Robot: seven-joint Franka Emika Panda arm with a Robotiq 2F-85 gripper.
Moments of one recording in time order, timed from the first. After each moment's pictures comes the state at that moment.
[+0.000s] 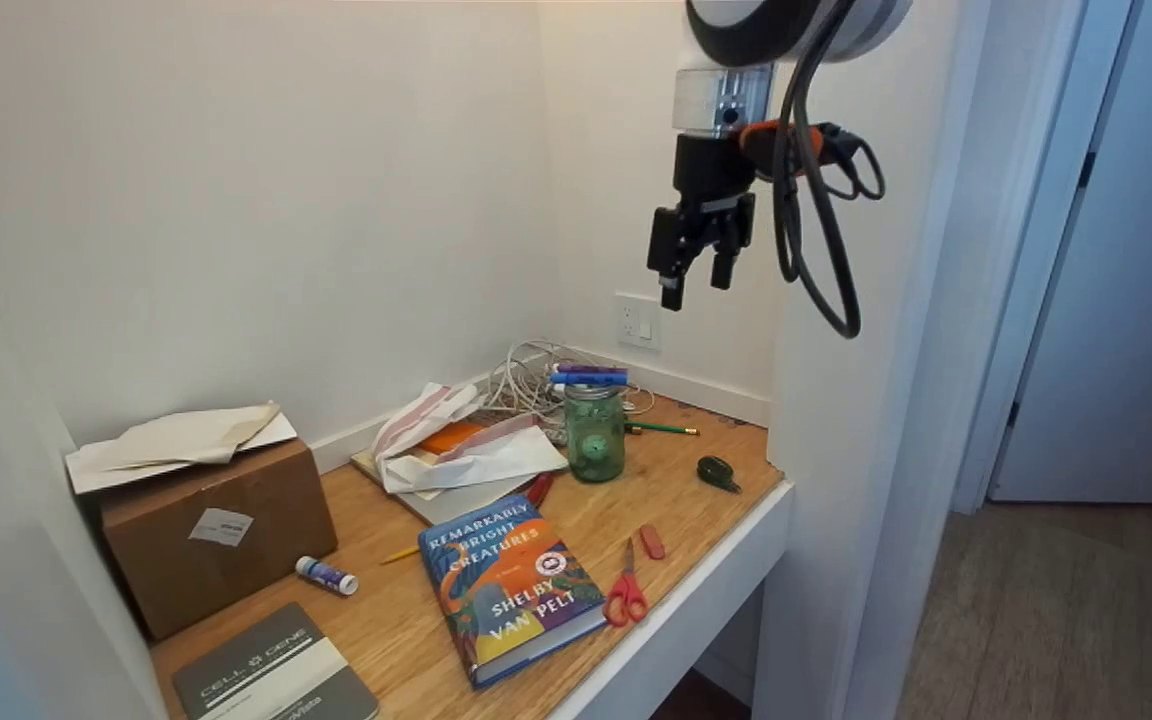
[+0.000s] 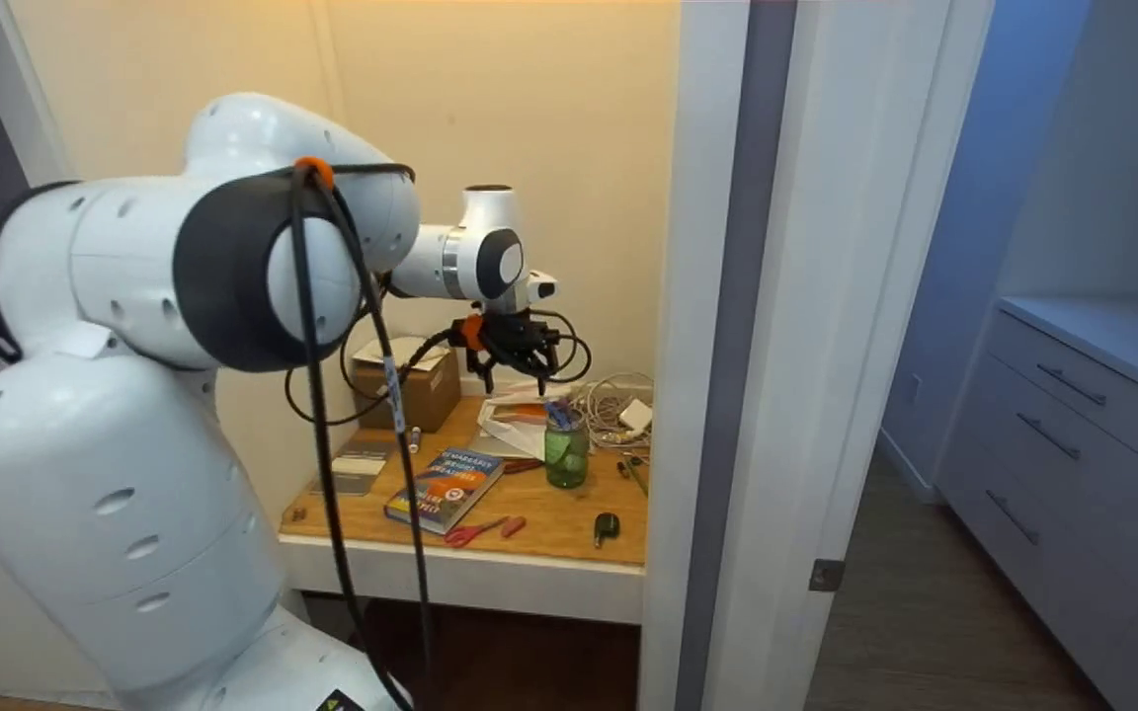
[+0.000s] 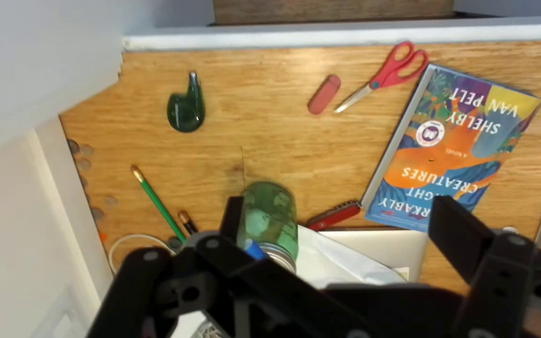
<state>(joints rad) 0.17 -0.10 0.16 -2.11 -0.02 2.15 -0.10</state>
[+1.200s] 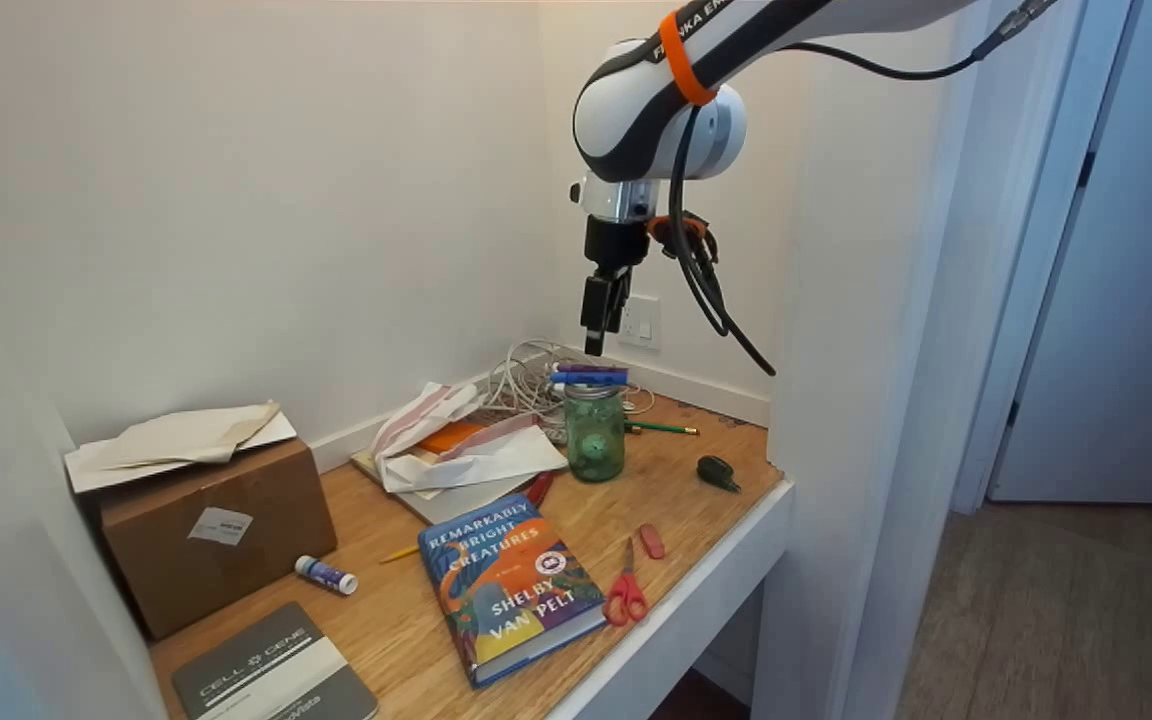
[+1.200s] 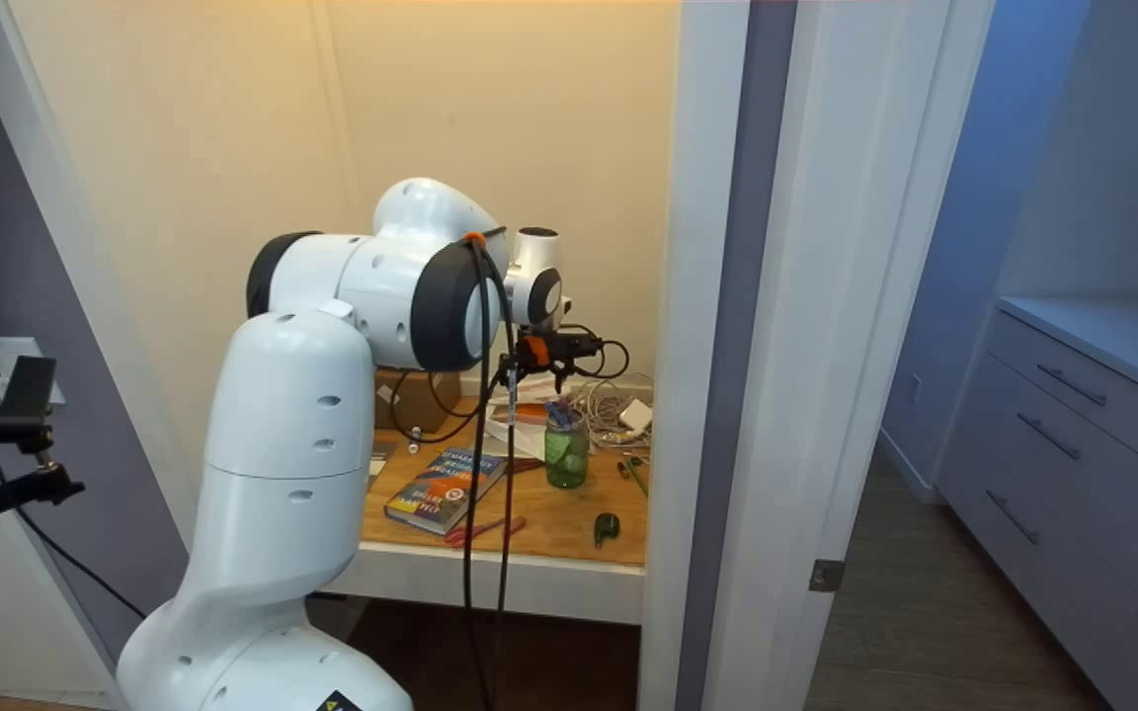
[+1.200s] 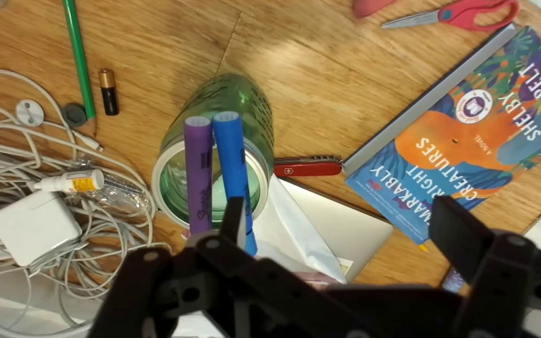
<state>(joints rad) 0.16 0.40 0.20 -1.67 0.00 2.20 -0.59</state>
